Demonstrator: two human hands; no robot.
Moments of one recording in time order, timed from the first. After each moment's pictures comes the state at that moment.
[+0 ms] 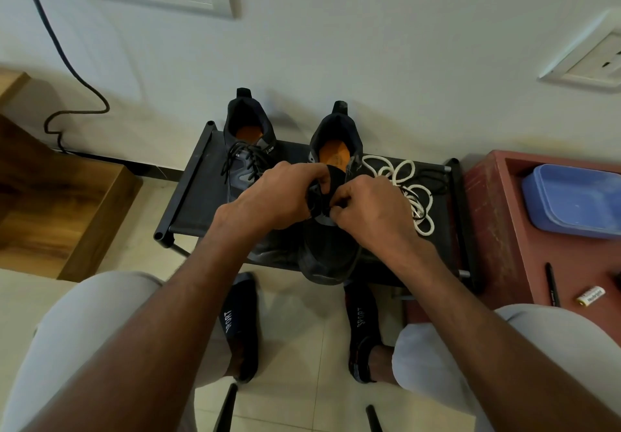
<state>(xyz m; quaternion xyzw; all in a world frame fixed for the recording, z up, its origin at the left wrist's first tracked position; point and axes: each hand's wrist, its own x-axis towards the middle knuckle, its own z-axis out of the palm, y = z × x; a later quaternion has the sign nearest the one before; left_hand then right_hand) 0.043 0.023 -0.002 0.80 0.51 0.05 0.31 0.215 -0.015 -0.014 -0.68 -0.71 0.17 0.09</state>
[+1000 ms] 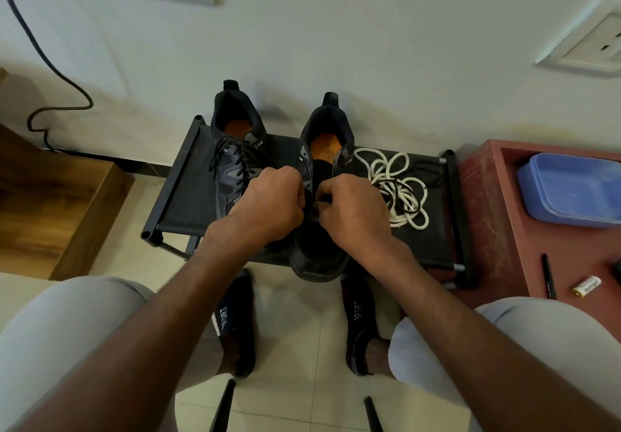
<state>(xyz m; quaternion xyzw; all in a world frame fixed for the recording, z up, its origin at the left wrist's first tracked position) 0.049 0.011 -0.017 0.75 0.59 0.03 0.28 0.198 -0.021 -0.024 -0.69 -0.69 0.18 0.12</state>
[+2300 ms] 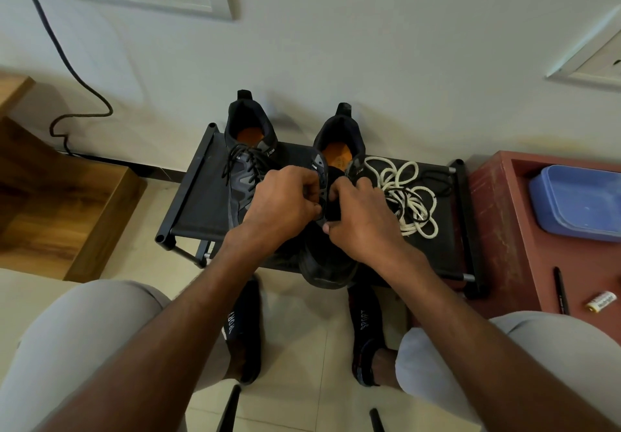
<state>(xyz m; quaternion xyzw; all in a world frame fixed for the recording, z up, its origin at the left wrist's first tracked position) 0.052 0.009 -0.008 0.71 0.61 0.14 0.32 0.203 -0.019 -0.022 -0.69 -0.69 0.22 0.04</state>
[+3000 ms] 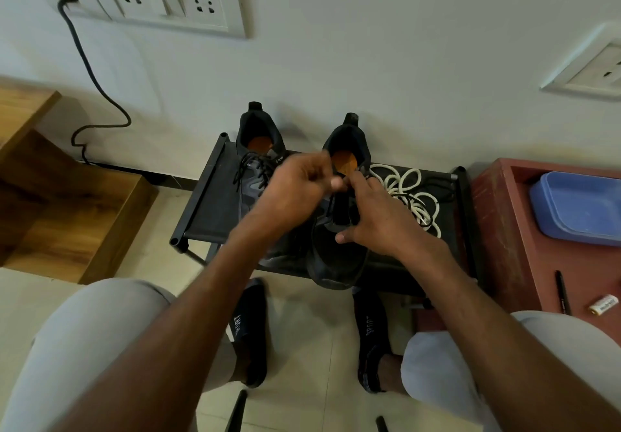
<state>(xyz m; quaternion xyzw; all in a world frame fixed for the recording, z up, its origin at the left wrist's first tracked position) 0.051 0.009 0.014 0.64 0.50 0.32 0.48 0.225 -0.010 -0.015 -0.65 -0.72 0.25 0.03</state>
